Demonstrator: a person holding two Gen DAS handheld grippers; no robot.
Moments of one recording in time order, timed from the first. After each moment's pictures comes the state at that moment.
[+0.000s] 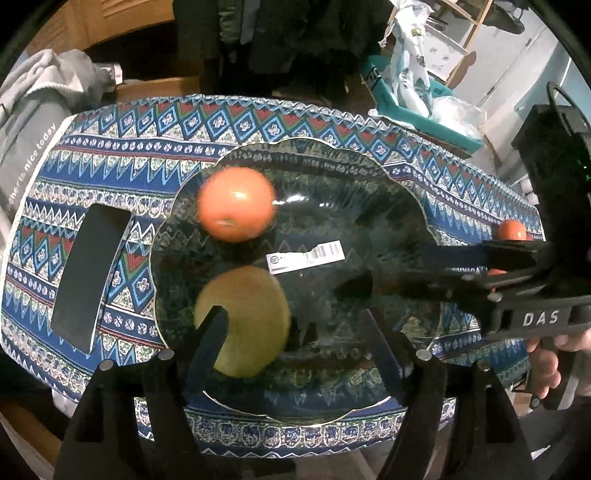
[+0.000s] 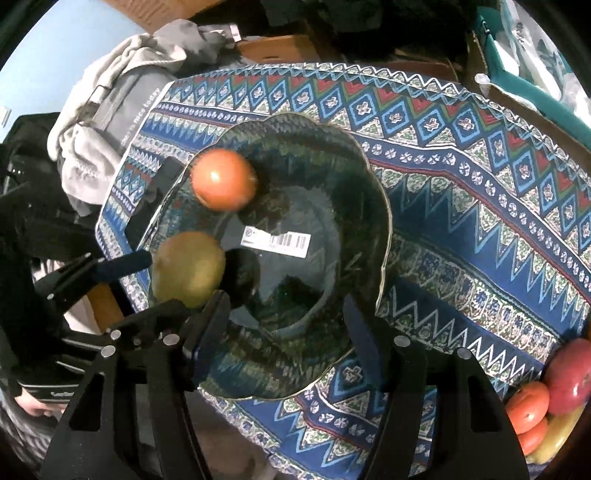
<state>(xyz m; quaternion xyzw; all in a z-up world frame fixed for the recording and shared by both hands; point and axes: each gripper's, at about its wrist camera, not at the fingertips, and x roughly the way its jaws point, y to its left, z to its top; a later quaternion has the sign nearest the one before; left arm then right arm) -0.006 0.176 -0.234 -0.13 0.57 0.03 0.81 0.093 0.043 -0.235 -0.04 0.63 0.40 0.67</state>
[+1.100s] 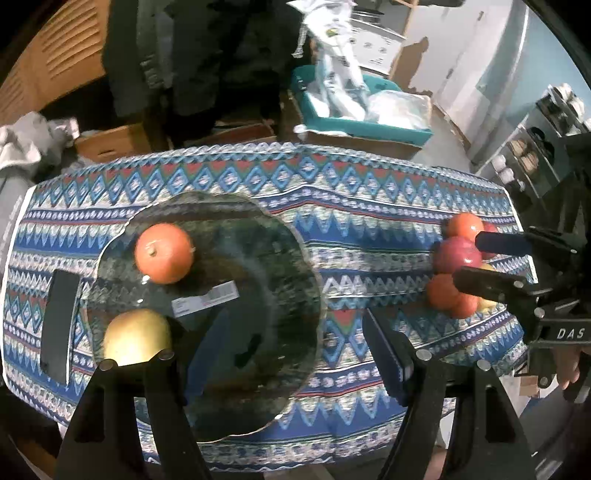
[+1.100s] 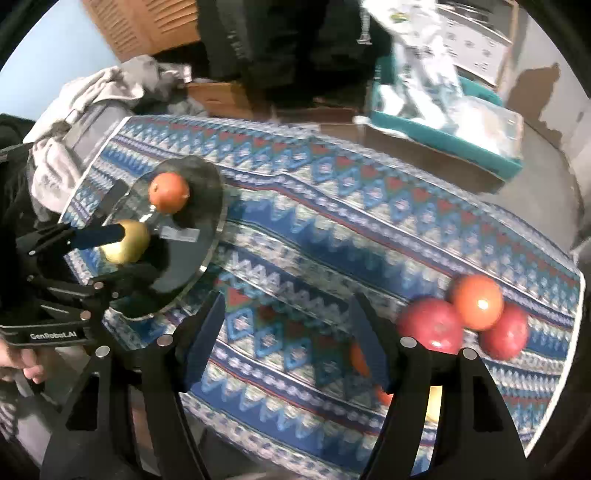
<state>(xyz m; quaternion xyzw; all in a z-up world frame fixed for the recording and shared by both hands) 0.027 0.077 -0.195 -0.07 0.54 -0.03 0.84 0.090 -0.086 -0.166 -0.10 0.56 0.30 0.77</state>
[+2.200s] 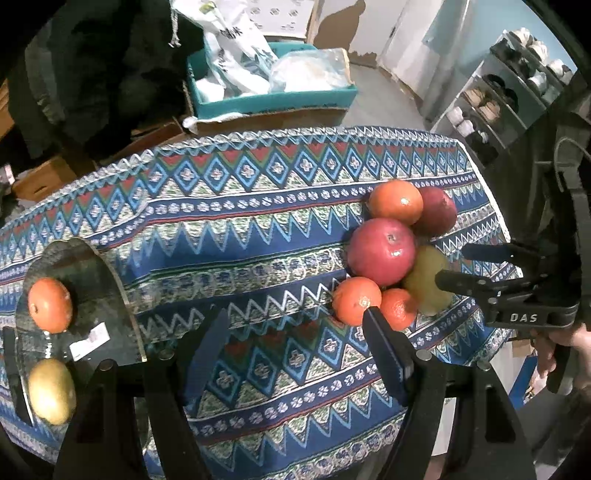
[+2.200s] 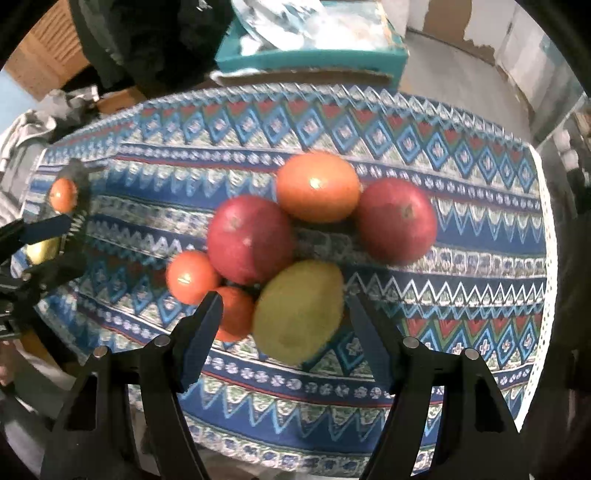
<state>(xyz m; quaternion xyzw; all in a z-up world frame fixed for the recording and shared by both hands) 0.075 -0.051 -0.219 -0.03 0.57 -0.12 0.81 0.106 -0.247 -0.234 -0.04 0.62 0.18 0.76</state>
